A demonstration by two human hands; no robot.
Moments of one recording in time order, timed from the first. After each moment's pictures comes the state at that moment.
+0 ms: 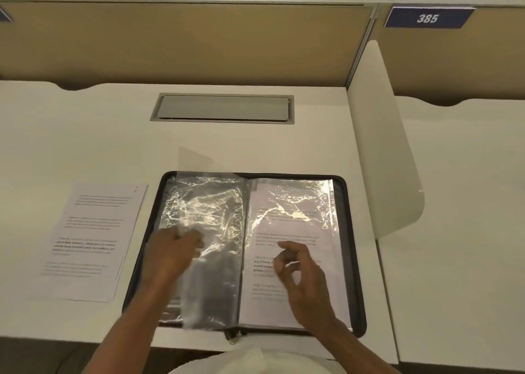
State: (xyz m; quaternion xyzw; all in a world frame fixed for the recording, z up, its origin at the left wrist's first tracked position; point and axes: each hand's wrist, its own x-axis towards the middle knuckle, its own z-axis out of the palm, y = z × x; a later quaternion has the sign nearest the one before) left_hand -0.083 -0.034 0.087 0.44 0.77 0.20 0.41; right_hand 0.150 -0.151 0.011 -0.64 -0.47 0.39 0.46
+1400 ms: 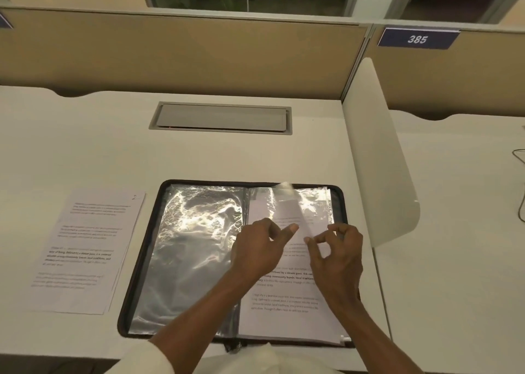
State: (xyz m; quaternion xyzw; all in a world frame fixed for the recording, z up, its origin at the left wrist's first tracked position) left_hand 0.045 -0.032 0.072 0.68 0.62 0.11 0.37; right_hand 0.204 -0.110 0.002 -0.80 -0.47 0.04 0.37
